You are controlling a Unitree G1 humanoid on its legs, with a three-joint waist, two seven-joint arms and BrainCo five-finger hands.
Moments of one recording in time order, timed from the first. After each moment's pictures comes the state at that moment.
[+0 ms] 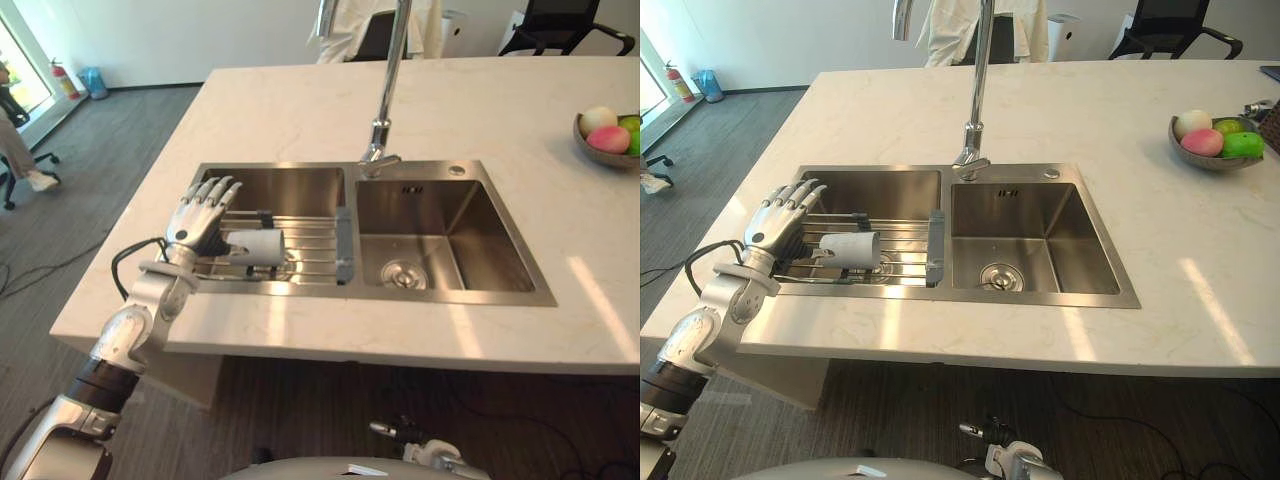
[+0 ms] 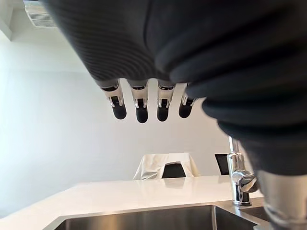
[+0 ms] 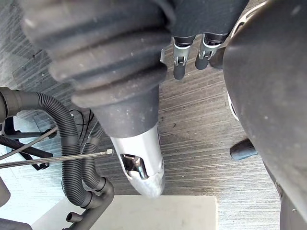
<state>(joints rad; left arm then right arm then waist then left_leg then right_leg) -0.32 0.59 -0.25 0.02 0.90 -0.02 0.11 0.06 -0.18 0.04 0.92 0.35 0.16 0.13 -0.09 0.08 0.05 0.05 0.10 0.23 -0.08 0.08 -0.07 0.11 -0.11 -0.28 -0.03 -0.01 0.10</state>
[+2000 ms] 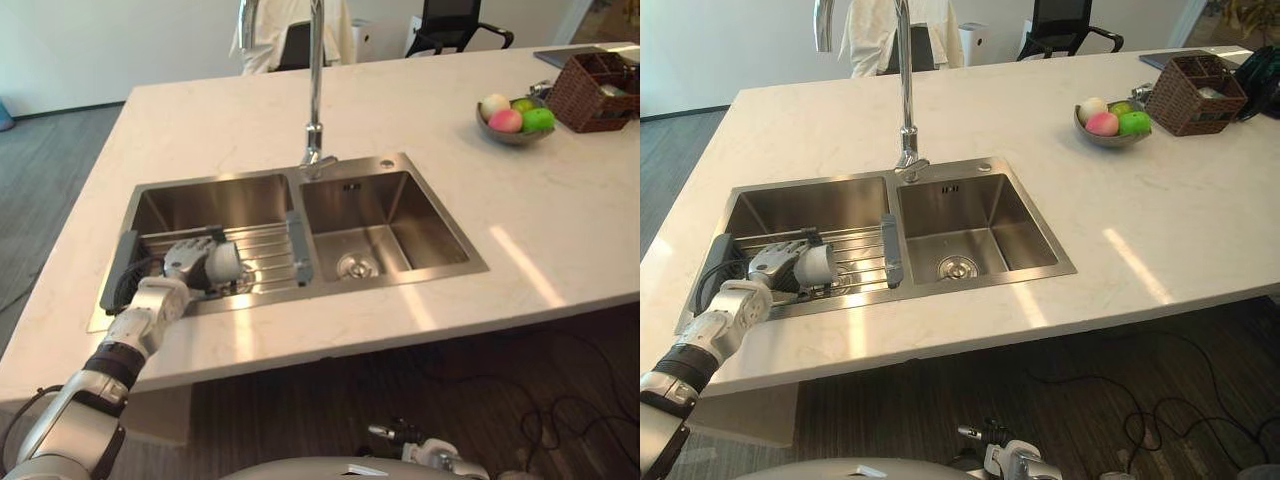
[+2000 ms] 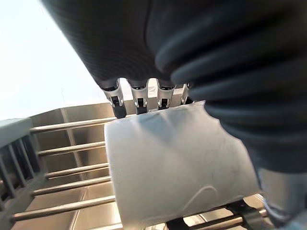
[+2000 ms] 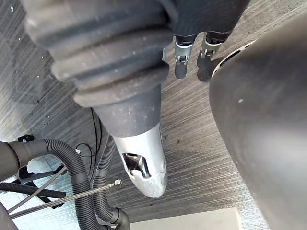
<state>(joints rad) -0.42 0.57 -0.36 0.60 0.92 -0.02 0.00 0.03 -0.17 0.01 0.96 0.31 0.20 0.13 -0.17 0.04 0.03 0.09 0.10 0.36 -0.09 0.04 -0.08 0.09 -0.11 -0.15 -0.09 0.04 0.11</state>
